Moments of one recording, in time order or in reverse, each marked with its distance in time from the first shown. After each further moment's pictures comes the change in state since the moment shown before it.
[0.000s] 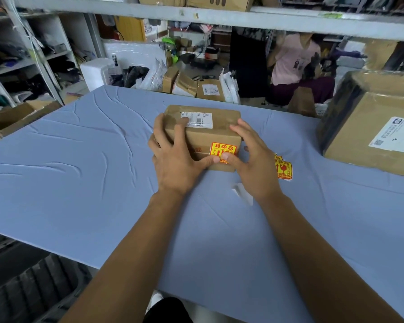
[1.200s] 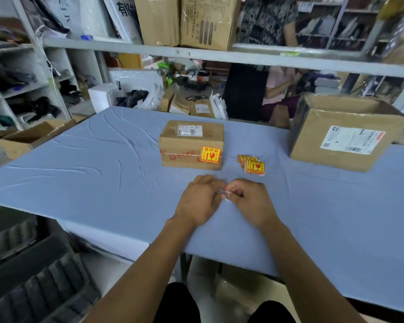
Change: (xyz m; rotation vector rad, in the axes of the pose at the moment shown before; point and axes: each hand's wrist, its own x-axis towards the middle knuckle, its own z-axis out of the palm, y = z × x) left_hand -0.093 0.033 -0.027 0.052 -0.542 0.375; right_hand -0.095 -0.031 -0.047 -0.114 -0.176 0.168
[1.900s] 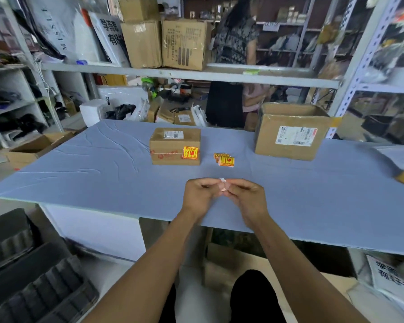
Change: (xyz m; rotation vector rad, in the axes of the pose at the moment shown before) left_hand -0.062 0.108 -0.021 -1.133 0.153 -0.342; right_hand -0.105 -0.049 -0.060 0.953 0.251 0.326
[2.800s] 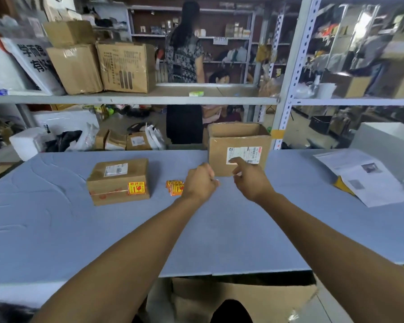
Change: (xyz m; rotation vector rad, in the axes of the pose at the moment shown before) left_hand 0.103 0.063 0.137 0.836 -0.137 0.182; right_hand 0.102 -0.115 -0.120 -1.225 0.045 -0.243
